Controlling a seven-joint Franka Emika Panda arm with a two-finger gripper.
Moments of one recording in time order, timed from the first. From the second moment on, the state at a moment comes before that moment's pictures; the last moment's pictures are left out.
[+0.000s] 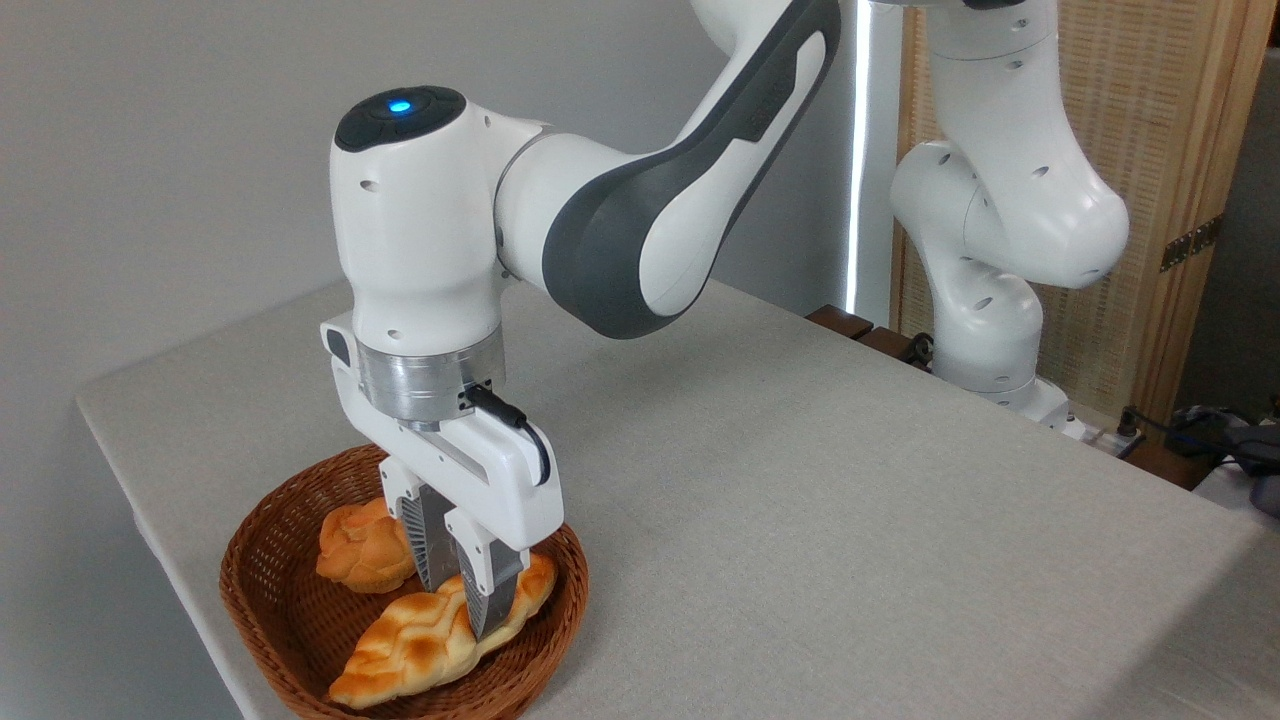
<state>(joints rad) -0.09 0.22 0.11 -1.78 -0.12 2.12 0.73</state>
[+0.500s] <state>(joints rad) -0.10 0.22 0.09 -1.78 -0.12 2.12 0.69</state>
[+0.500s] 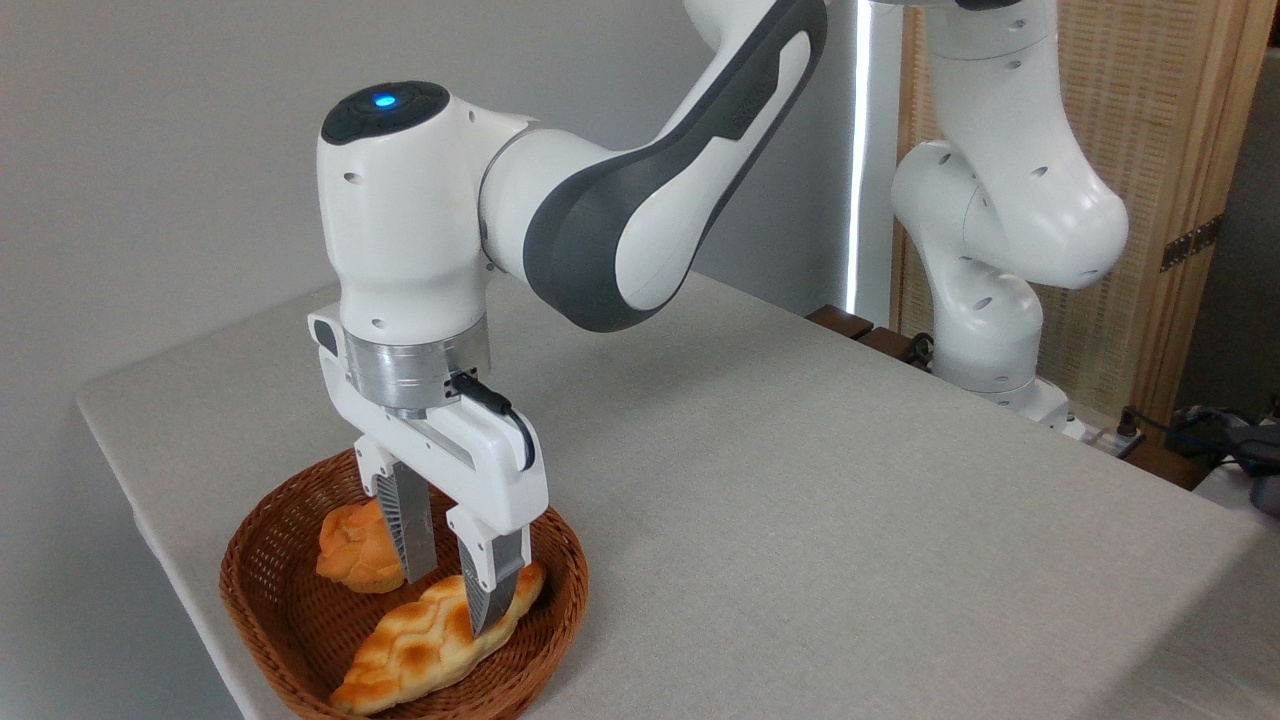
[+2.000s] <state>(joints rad) -0.04 0.01 -0.07 -1.61 -0.04 1.64 0.58</state>
